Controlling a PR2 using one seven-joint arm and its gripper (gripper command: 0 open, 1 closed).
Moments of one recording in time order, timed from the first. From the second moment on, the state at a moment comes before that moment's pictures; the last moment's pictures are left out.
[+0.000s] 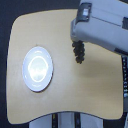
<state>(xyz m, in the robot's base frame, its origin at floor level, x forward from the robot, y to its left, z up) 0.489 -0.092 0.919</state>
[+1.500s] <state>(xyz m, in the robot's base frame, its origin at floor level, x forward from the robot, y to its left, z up) 0.458 0.124 0.824</state>
